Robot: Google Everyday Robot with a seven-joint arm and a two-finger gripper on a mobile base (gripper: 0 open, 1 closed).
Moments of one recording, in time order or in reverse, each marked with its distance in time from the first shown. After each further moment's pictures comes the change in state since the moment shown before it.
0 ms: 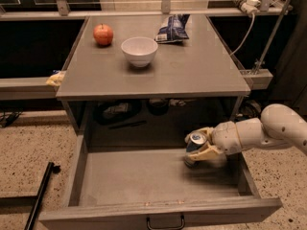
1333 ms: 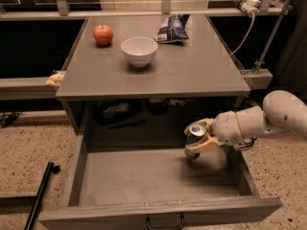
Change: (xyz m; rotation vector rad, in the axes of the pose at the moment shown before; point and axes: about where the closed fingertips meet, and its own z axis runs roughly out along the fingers) arm -0.033 -0.006 -0.012 -0.007 0.038 -0.038
